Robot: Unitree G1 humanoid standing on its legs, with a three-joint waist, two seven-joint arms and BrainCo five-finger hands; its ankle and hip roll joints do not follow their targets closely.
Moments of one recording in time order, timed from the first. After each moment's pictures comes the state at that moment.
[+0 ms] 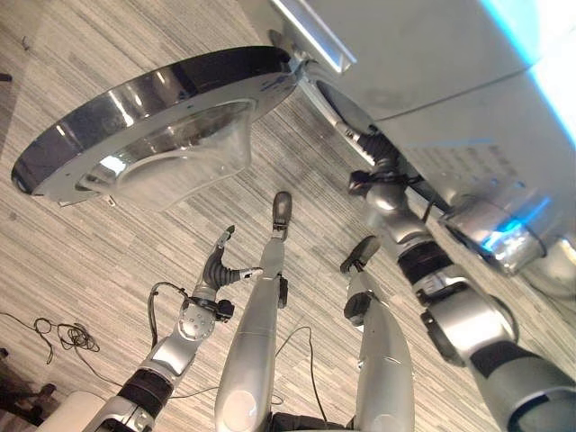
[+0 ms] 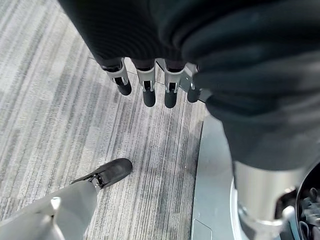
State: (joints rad) left arm -0.19 0.47 -0.41 0.29 -0.08 -0.16 0.34; right arm -0.91 -0.25 0.40 0.69 0.48 -0.21 -0.44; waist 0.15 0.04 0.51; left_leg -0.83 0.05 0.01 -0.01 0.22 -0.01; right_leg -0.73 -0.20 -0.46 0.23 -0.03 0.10
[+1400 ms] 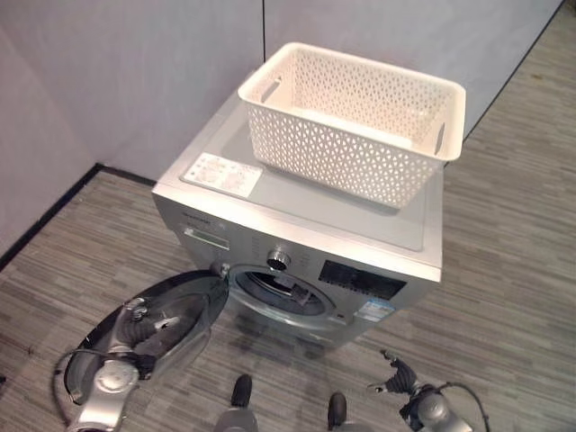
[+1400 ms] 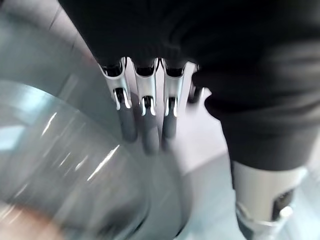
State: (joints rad) left arm 0.17 0.61 0.07 0.36 -0.14 -0.10 0.19; right arm 0.00 -0.36 0.42 0.87 -0.19 -0.07 -0.08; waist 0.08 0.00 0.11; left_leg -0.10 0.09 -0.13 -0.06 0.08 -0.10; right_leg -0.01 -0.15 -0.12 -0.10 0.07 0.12
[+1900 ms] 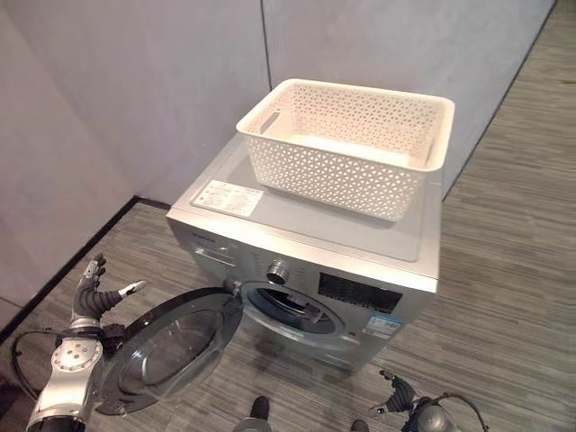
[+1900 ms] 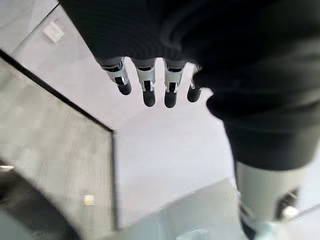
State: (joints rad) left arm 0.01 0.67 0.15 0.51 -0.17 -0.04 0.15; right arm 0.05 -0.40 0.43 0.83 -0.24 -0.03 -0.04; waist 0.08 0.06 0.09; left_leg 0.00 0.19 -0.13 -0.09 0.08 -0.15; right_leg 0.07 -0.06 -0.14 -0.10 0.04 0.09
